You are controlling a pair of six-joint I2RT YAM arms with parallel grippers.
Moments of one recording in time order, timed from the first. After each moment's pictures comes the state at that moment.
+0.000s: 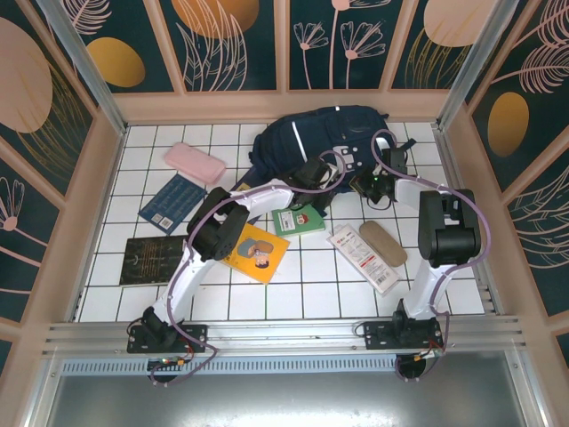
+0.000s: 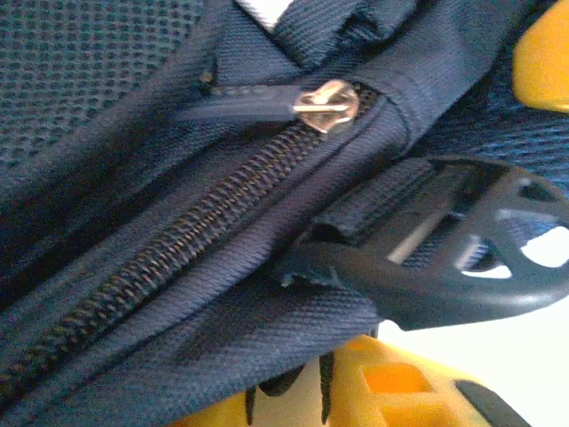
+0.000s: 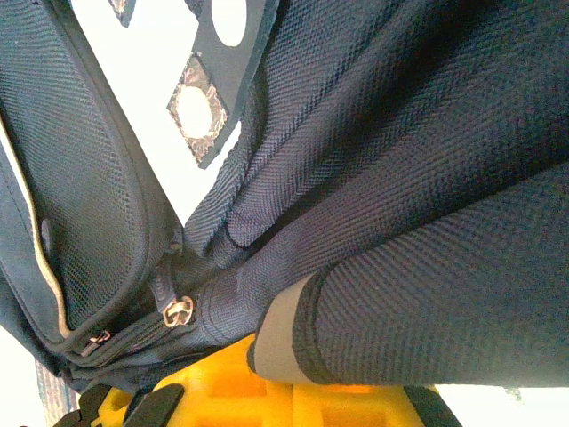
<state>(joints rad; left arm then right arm) -0.77 2.43 1.86 -0.29 0.08 -0.21 0.08 1.85 1.07 -0.11 -0.44 0.78</state>
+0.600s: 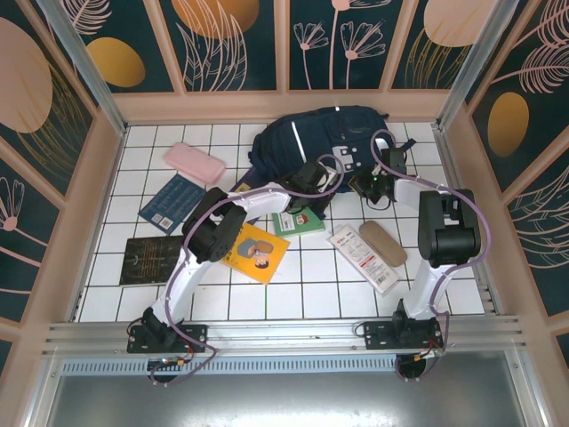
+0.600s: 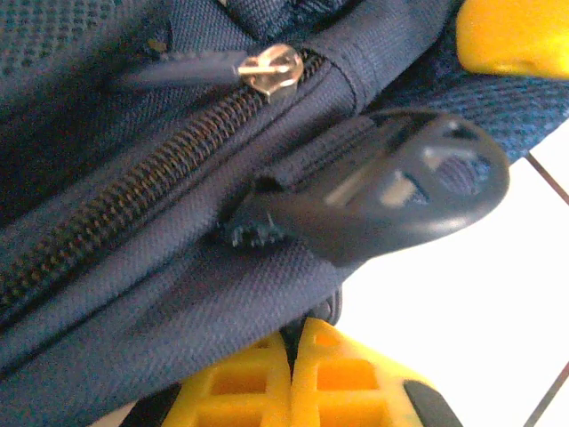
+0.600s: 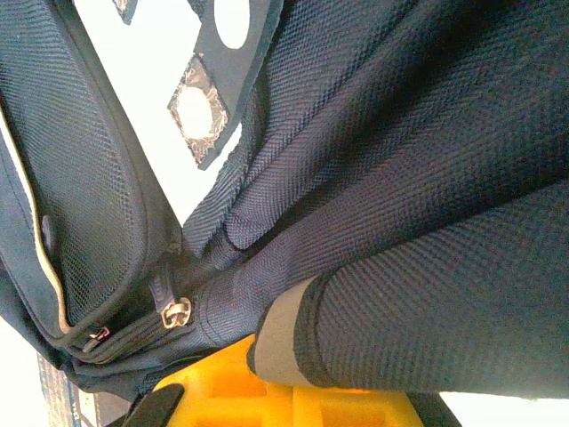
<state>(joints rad) -0.77 2.36 1.74 -0.21 0.12 -0.21 0.08 1.85 1.07 -0.11 -0.45 0.79</state>
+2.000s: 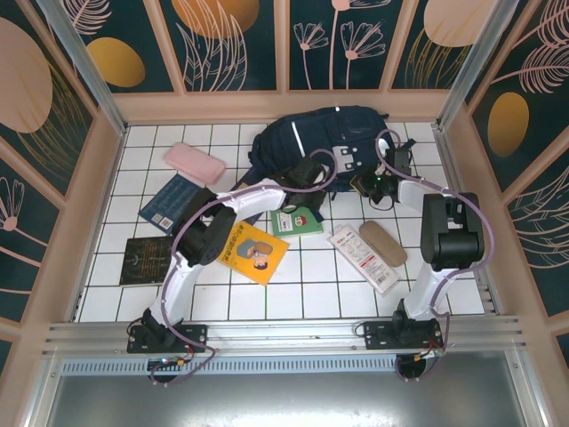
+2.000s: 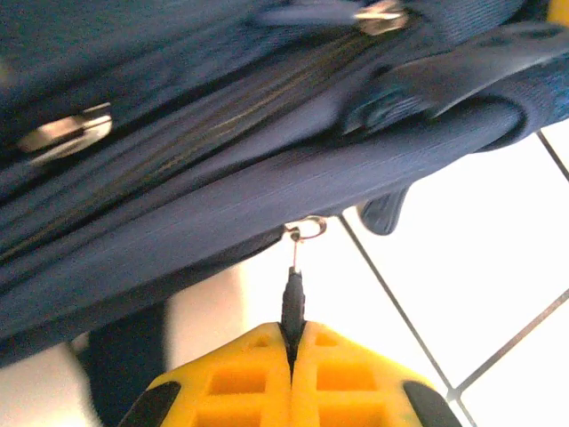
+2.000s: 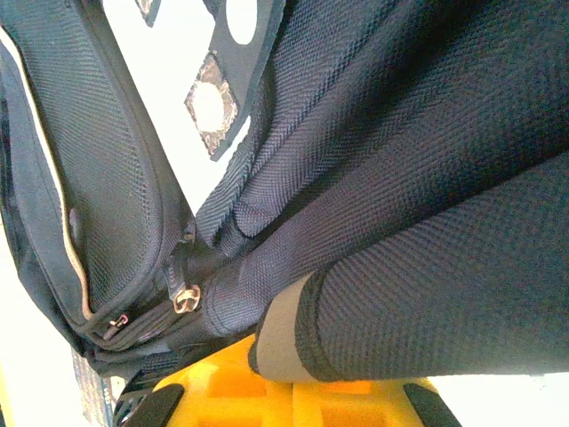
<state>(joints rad) -0.76 2.23 1.67 -0.35 0.03 -0.31 0.05 1.81 1.05 -0.11 -0.50 0.81</state>
